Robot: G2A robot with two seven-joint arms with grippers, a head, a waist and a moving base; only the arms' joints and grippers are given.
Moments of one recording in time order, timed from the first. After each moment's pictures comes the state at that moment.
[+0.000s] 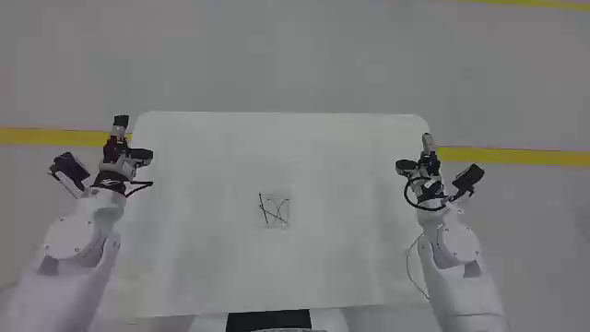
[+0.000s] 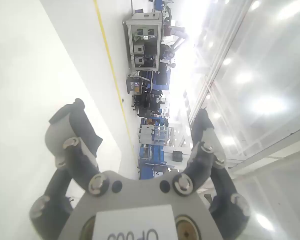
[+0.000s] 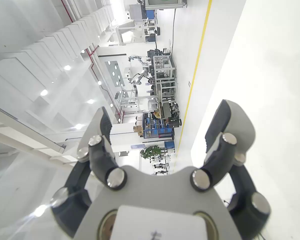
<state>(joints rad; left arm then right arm) 1.73 -1.15 -1.60 -1.80 -0.42 0.00 0.00 -1.73 -1.15 1.60 -1.80 0.42 0.00 0.00</state>
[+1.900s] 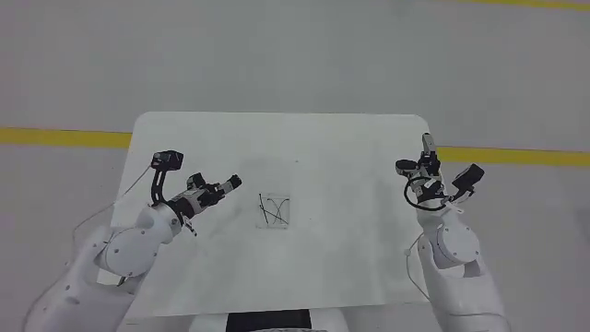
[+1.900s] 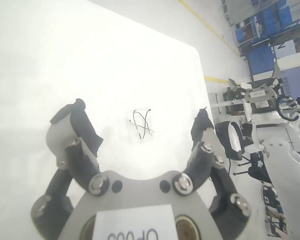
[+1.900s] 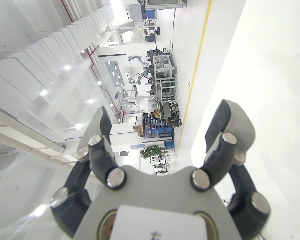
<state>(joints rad) 1.73 -1.10 -1.37 -1.98 0.49 0.07 -0.51 -1.73 -1.15 1.60 -1.80 0.42 0.00 0.00</state>
